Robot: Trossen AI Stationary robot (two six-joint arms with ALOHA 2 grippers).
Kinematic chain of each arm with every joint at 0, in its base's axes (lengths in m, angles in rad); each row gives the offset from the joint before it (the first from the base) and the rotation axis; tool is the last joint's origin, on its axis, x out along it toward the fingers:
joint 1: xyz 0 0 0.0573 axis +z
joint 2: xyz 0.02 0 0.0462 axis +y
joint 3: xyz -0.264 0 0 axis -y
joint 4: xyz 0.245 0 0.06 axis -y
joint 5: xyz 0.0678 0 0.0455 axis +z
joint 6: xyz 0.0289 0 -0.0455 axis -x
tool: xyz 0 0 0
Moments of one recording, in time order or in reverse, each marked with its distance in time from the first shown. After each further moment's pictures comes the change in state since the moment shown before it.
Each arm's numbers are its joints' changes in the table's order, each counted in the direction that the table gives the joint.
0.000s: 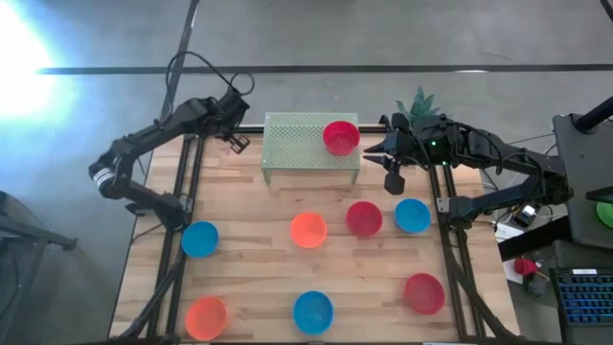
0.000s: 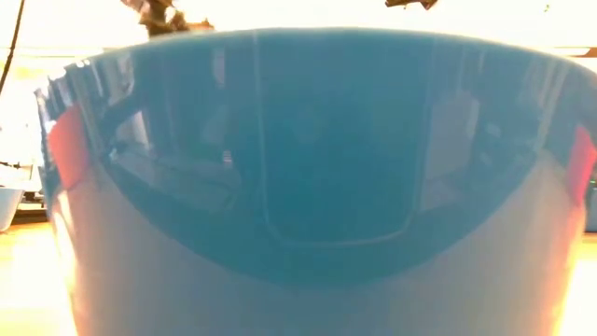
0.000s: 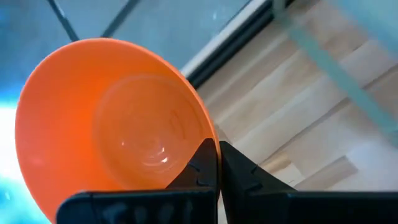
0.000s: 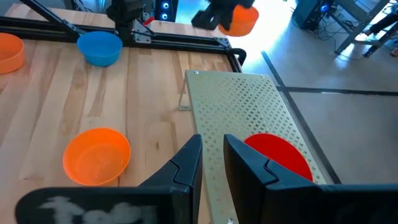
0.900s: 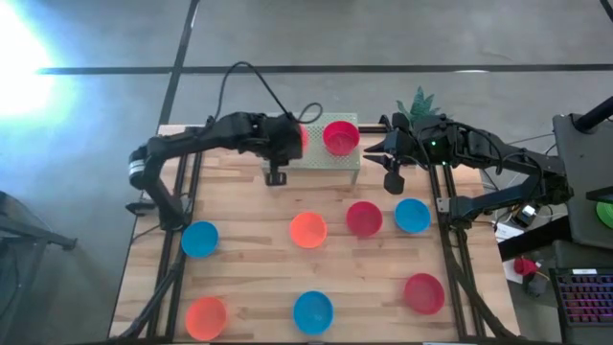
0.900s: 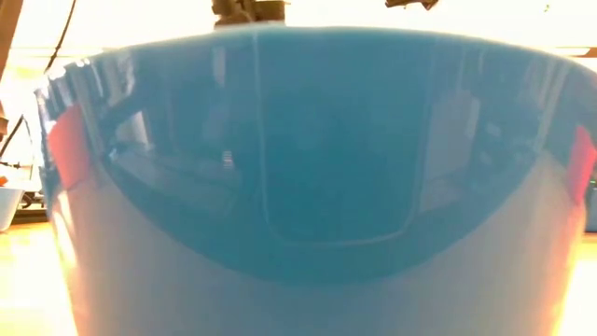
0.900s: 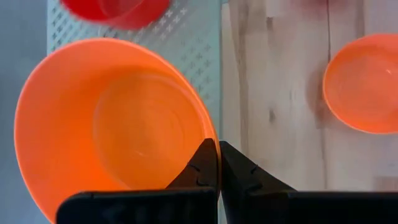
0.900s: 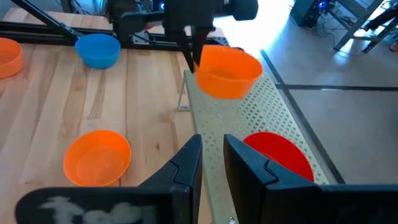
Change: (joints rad) left arm -0.435 0.297 0.455 -0.063 -0.298 -0.392; right arm 0.000 0.000 0.000 0.000 -0.006 -0.024
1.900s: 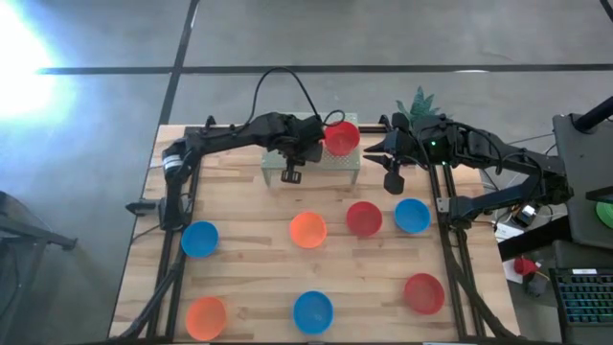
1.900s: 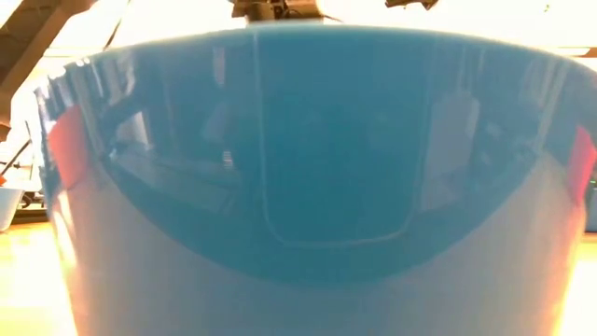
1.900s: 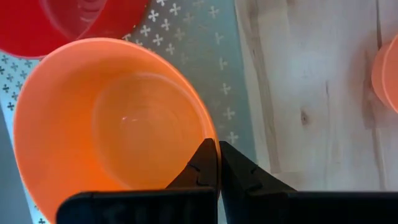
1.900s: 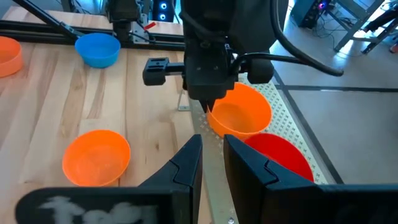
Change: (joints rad) left arm 0.035 0.262 0.162 -0.018 0.008 -0.160; right arm 0.000 0.000 0.000 0.000 0.000 0.007
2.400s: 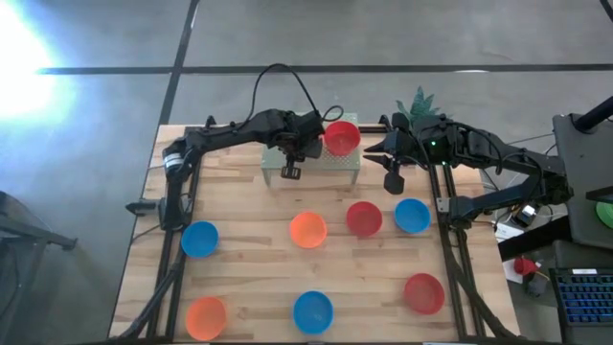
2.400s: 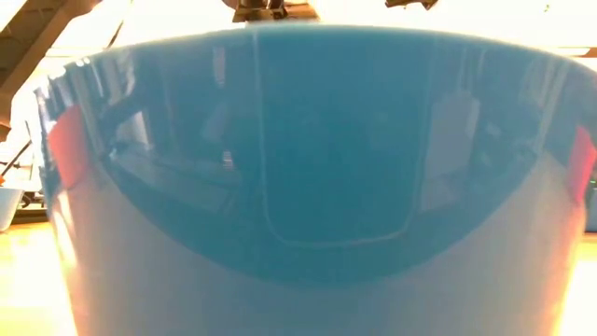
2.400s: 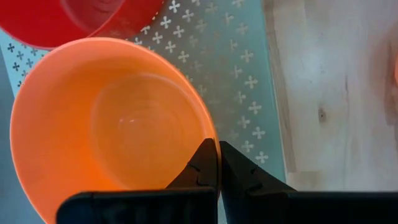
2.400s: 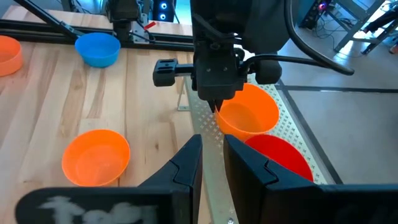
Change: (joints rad) left arm 0.025 0.010 0.001 0.019 0.003 -0.041; right arm 0.000 0.000 0.000 0.000 0.000 0.004
